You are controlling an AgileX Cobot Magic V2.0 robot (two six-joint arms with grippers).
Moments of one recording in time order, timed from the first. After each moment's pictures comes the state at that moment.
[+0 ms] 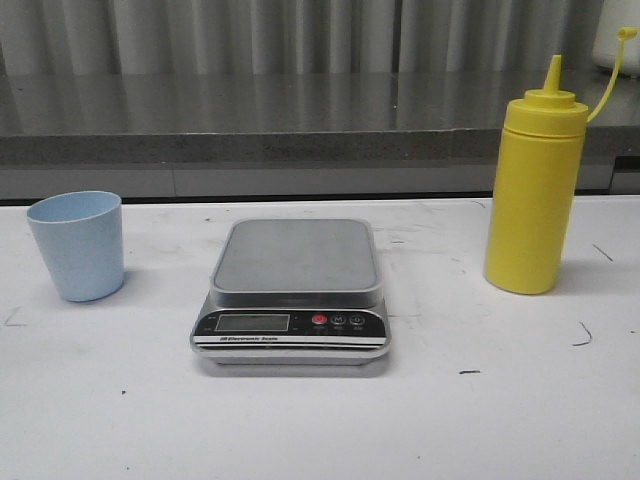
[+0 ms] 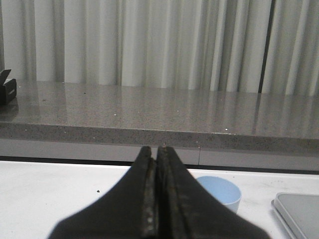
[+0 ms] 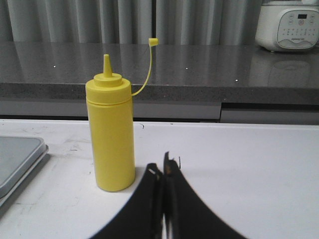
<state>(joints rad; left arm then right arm) -0.01 0.00 0.00 -0.10 -0.06 0.03 0.02 -0.01 0.02 0.09 0.04 -0.03</state>
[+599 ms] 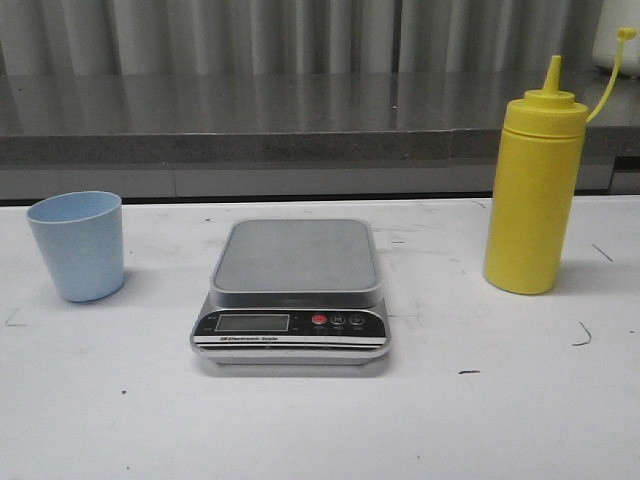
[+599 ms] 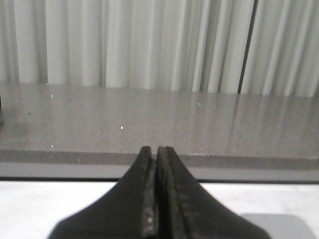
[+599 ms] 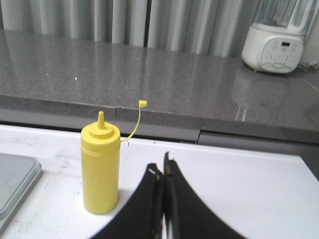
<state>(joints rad) -0.01 0.28 -0.64 -0.10 0.47 0.03 0.02 0.27 -0.56 -0.02 0.49 -0.04</state>
